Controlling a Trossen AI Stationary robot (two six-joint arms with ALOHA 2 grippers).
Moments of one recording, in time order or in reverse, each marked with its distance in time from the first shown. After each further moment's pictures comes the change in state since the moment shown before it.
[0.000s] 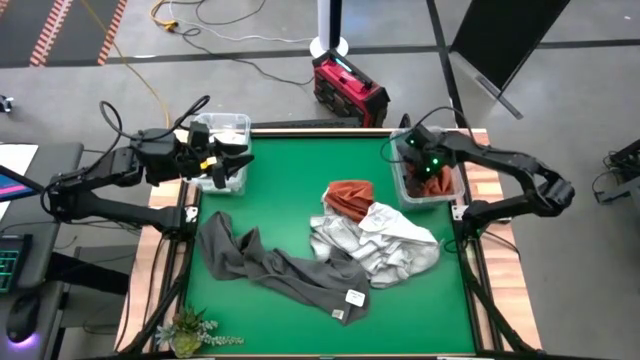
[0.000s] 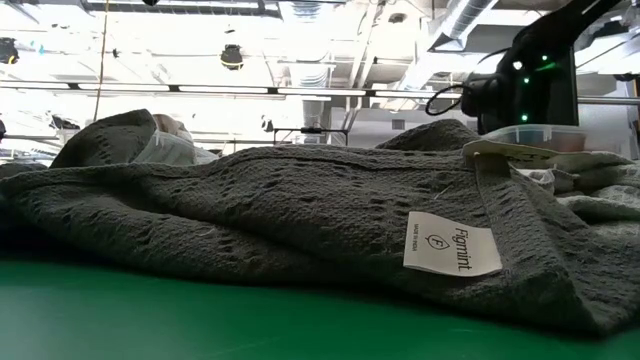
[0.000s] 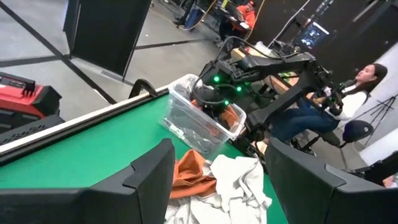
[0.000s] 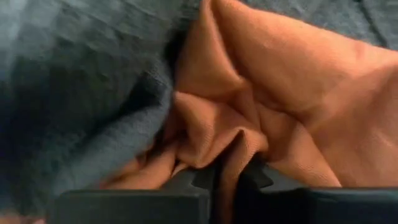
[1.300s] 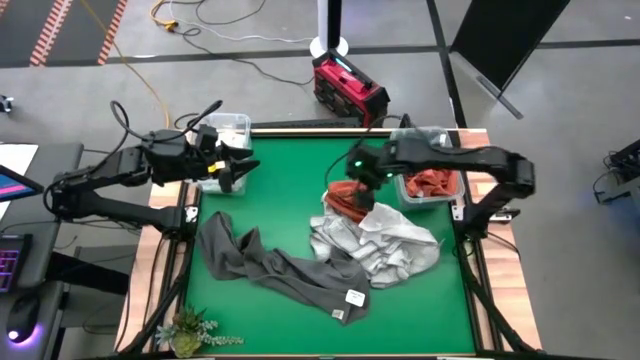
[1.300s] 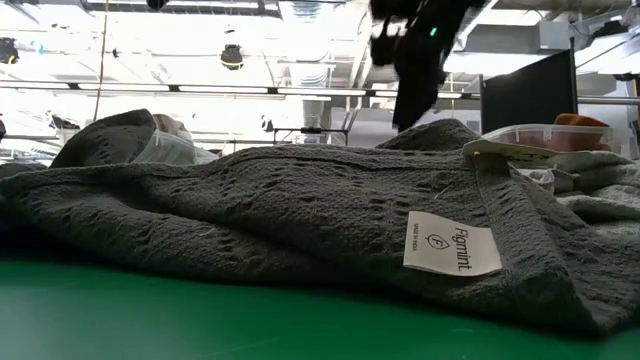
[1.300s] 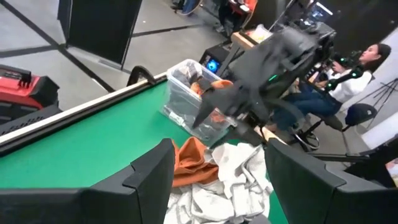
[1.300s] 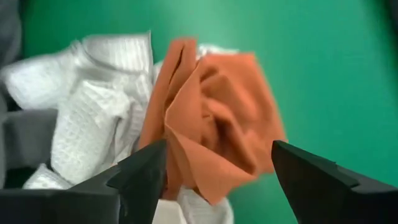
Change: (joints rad) left arm 0.000 0.037 0.000 -0.016 0.042 0.011; right arm 0.590 0.321 0.602 -0.045 0.011 0.181
